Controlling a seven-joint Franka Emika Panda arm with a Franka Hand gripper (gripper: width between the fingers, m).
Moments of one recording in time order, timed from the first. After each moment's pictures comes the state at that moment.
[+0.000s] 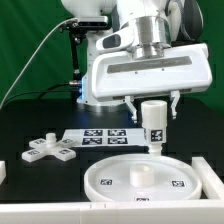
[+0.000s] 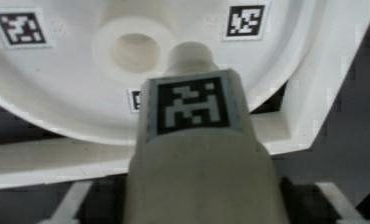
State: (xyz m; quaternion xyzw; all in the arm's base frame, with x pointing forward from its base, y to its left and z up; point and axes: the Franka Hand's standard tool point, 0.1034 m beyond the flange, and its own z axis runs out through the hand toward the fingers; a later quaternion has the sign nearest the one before) arm 0.556 0.053 0.113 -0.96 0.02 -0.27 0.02
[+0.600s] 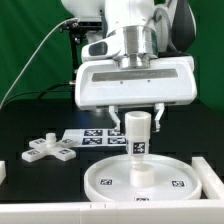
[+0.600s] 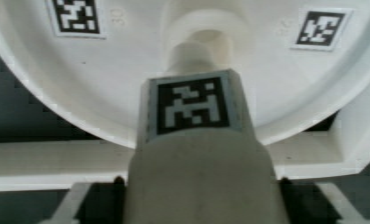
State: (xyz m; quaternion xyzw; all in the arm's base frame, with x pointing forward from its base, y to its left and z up) arm 0.561 0.031 0.092 -0.97 0.02 -0.25 0.01
